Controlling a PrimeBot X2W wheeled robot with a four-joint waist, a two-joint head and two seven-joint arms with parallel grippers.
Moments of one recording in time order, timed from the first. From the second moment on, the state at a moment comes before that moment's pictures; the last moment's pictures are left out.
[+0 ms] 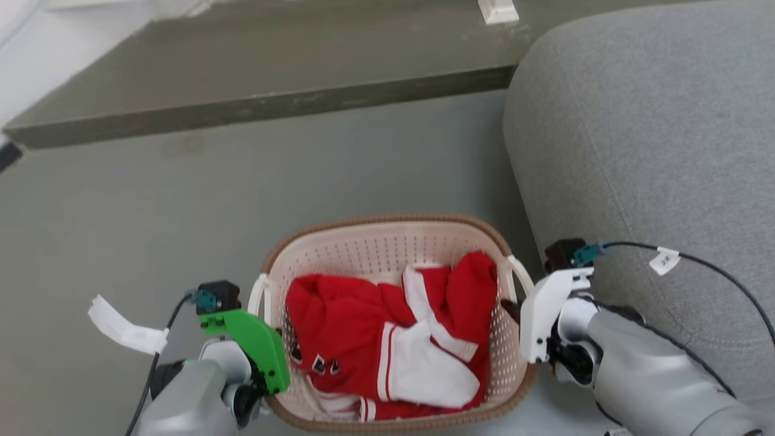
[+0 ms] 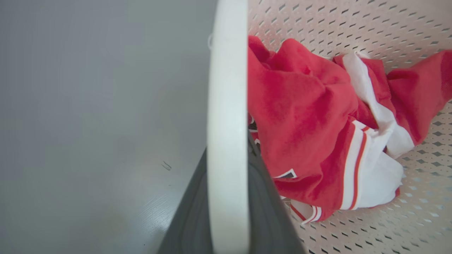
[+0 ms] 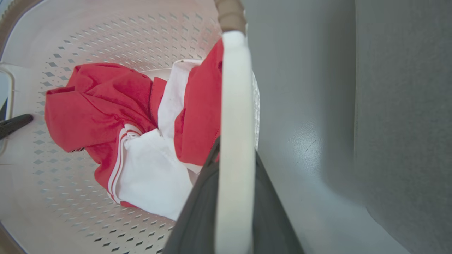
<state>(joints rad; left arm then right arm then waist) -0.56 0.02 -0.72 1.12 -0.91 -0.11 0.08 -0.60 -0.14 1.05 1.02 1.07 0.10 0.10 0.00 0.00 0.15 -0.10</state>
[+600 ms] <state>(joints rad) -0.68 0.02 -0.70 1.12 -0.89 -0.10 -0.03 -0.72 -0.16 1.05 1.01 1.05 0.10 -0.03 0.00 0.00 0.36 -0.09</state>
